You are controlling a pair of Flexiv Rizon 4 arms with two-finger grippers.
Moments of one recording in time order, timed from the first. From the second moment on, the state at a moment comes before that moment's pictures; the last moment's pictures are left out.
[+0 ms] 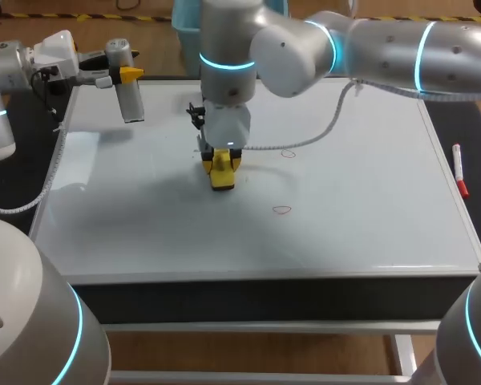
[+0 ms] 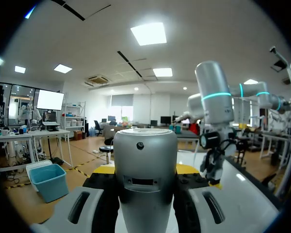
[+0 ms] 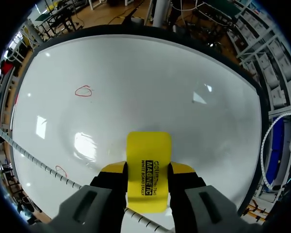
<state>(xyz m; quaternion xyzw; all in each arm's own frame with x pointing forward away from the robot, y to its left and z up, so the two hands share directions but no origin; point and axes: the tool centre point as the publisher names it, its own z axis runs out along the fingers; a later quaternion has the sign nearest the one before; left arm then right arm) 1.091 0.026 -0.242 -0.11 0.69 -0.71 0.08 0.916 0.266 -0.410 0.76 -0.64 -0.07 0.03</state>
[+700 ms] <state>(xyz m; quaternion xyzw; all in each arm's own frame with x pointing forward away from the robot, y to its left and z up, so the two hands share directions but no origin) 1.091 0.026 -0.242 -0.11 0.69 -0.71 0.08 0.920 0.258 -0.426 0.76 -0.65 -0.07 0.05</state>
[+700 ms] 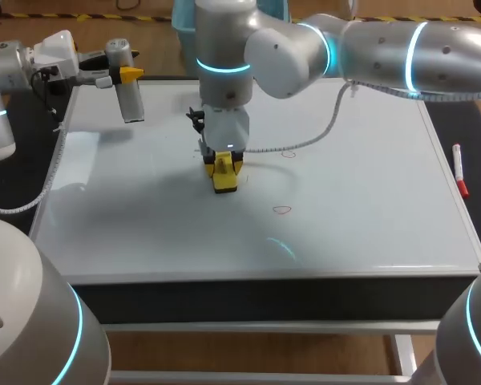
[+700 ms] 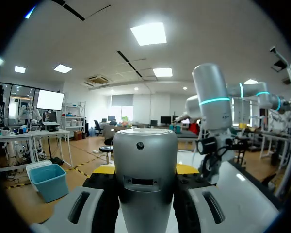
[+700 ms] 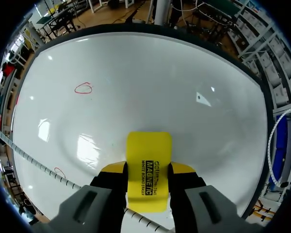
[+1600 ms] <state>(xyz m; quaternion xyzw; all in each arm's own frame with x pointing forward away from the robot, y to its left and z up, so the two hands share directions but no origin) 1.091 0.026 -0.242 -0.11 0.69 -0.71 0.08 0.950 0.176 -0.408 0.69 -0.72 -0.05 0.05</state>
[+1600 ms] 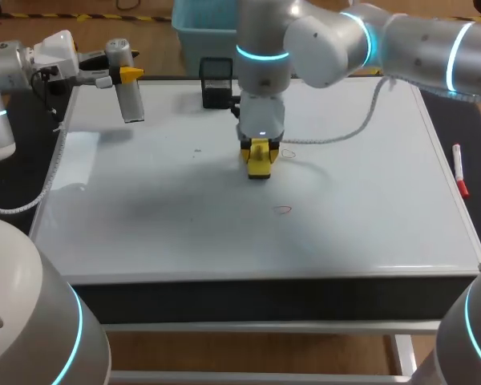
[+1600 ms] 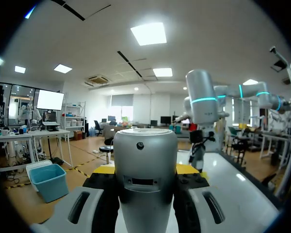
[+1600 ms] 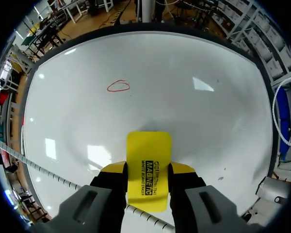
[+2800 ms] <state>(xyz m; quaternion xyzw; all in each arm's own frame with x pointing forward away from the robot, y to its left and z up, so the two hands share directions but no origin) 1.091 0.026 -0.242 -0.11 0.69 -0.71 0.08 1.032 -0.098 -0.373 0.53 -0.85 -0.04 0.03</state>
